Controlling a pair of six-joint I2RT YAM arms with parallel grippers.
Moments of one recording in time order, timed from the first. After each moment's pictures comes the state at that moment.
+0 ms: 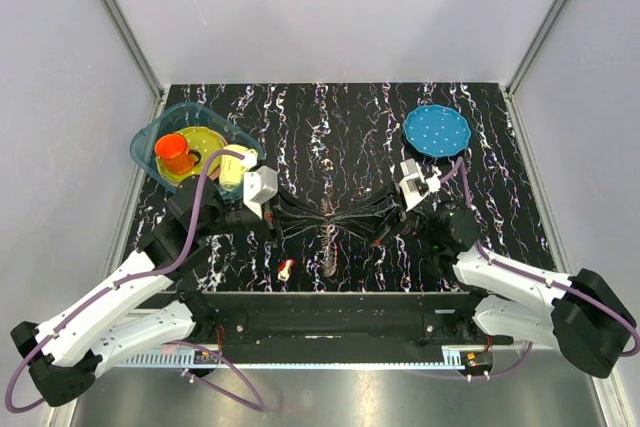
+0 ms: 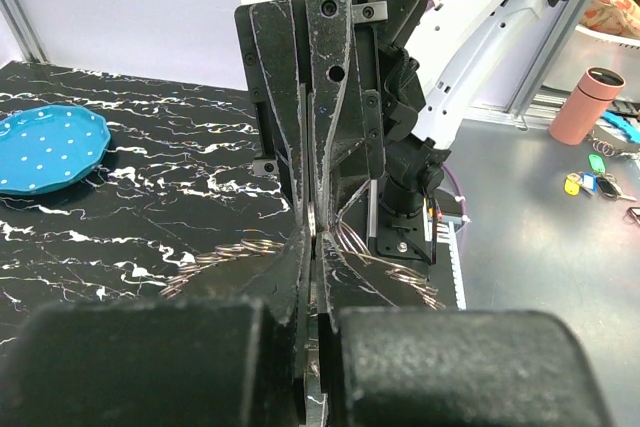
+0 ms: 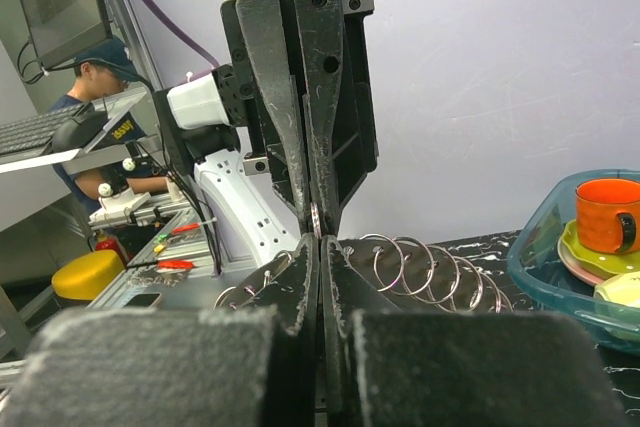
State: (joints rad) left arm -0.81 0.79 0.87 -0.03 0.66 -0.12; right arm 0.80 1.07 0.46 1.27 -0.65 0.68
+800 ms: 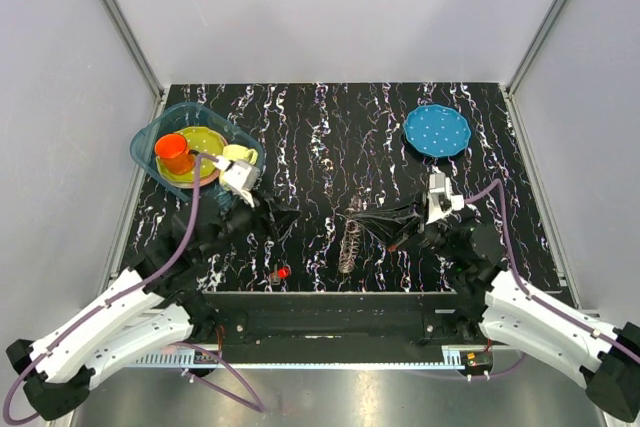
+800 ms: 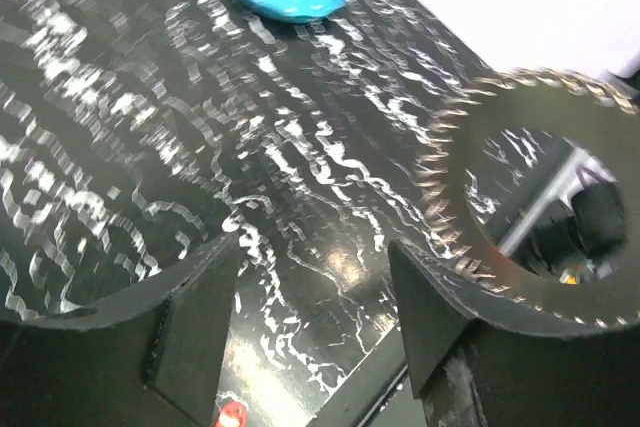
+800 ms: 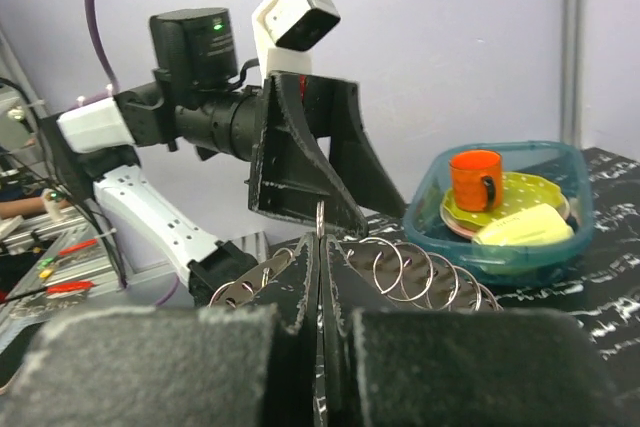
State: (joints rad) left arm -0.82 0.66 0.74 -0.25 0.09 -0.27; right arm 0.80 0.73 0.38 0.88 -0.45 0.48
